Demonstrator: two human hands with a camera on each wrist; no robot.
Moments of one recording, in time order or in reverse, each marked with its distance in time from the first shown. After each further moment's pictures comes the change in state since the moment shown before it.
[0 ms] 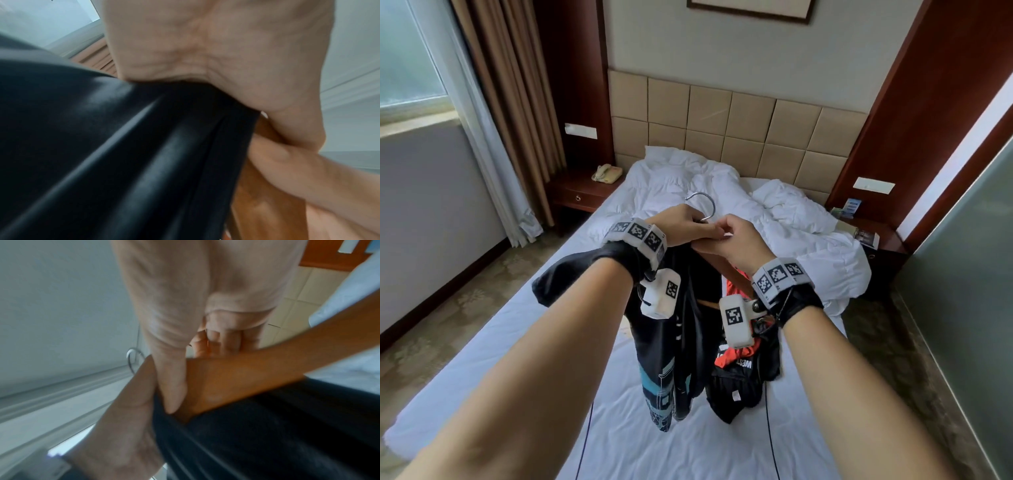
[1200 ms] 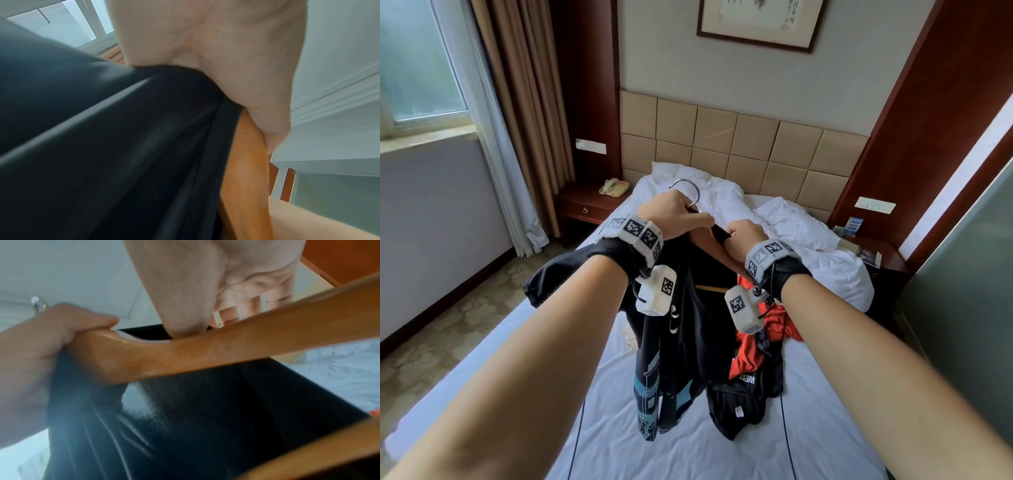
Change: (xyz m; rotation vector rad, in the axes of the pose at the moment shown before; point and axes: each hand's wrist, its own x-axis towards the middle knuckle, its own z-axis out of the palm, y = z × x) left_hand -0.021 -0.001 -0.039 0.060 0.313 0.003; right_hand 0.045 -0.015 0.000 -0.824 0.144 0.064
